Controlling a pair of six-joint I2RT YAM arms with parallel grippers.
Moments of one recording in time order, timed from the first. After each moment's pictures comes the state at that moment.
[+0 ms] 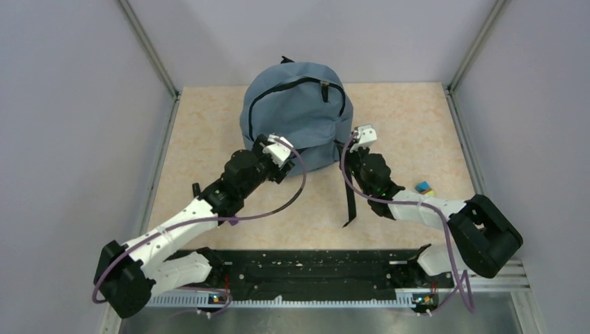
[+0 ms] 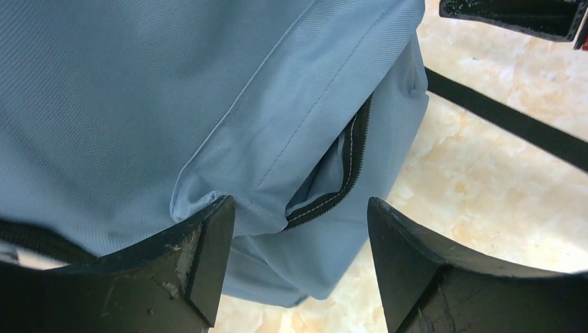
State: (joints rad) left arm -0.69 1.00 0.69 0.12 -0.08 0.30; right arm 0.68 1.37 0.56 0.75 0.34 0.14
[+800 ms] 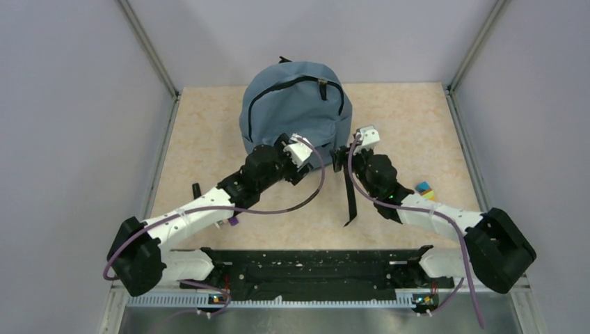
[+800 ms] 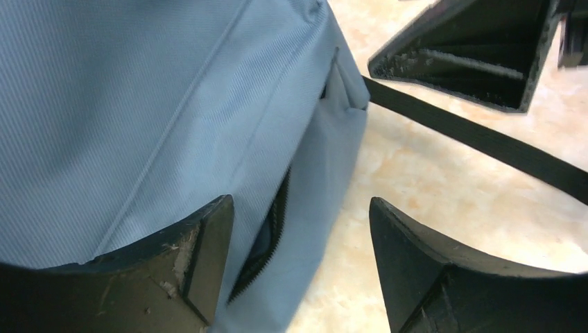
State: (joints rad) left arm -0.77 1.25 0.84 0.13 -0.06 0.35; right arm 0.68 1.28 0.55 0.65 0.29 0.13
